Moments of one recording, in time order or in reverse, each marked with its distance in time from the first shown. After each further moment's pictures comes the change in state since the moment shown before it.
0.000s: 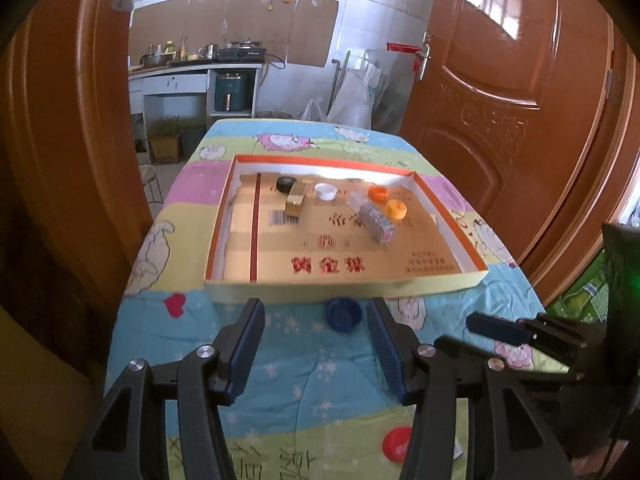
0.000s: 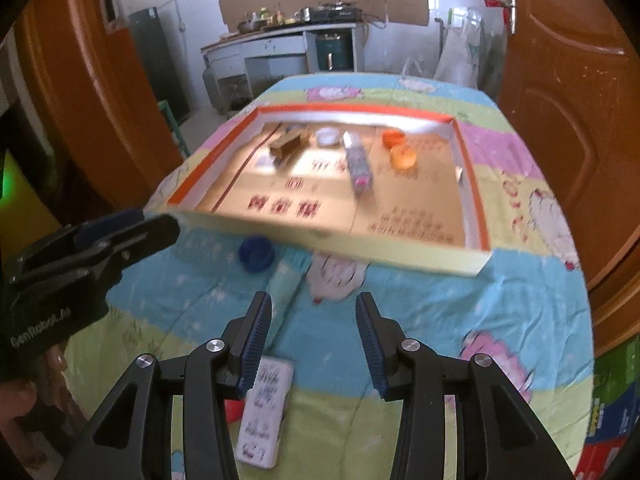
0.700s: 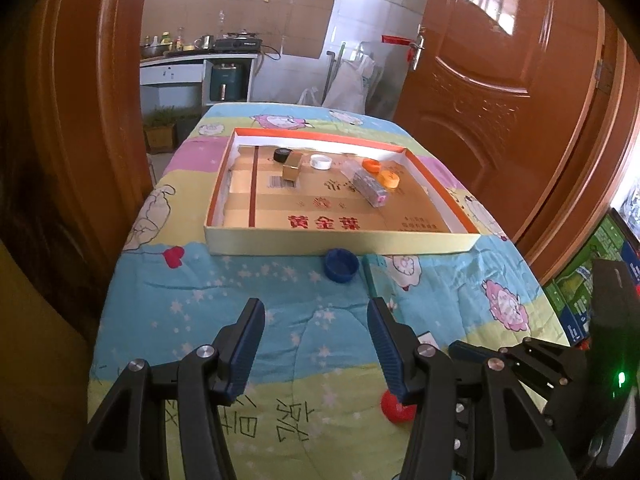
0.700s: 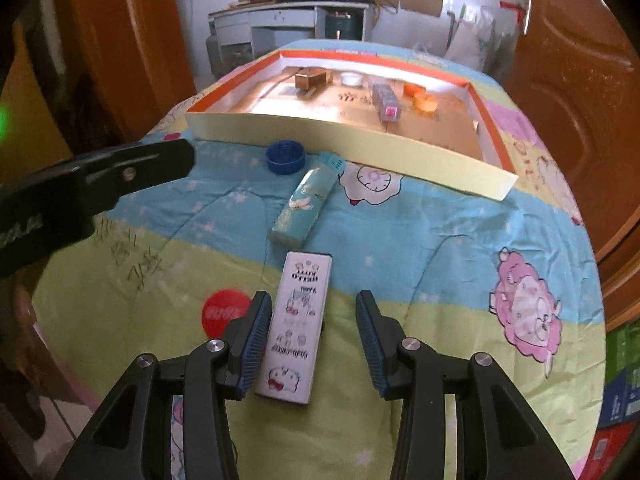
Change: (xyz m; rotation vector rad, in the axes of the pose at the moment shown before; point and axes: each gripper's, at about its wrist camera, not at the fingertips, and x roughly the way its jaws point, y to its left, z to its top) left arm -0.008 0.001 -0.035 0.006 0.026 -0.031; right arm 0.010 0.036 -0.060 -0.095 0.063 -0.084
